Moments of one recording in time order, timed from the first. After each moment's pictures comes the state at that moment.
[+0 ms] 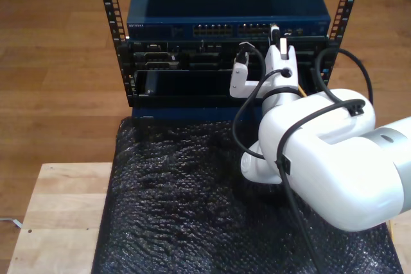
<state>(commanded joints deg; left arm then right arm) 79.3 -28.0 -7.1 6.2 63.4 -185.1 21.2 44.6 -69.1 24.7 -77.5 -97.9</state>
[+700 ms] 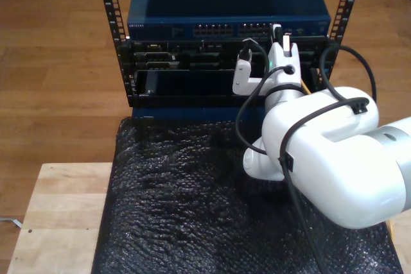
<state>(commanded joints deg) 79.3 -28.0 -7.1 6.1 63.4 -185.1 19.7 44.6 -70.1 24.7 -76.5 -97.9</state>
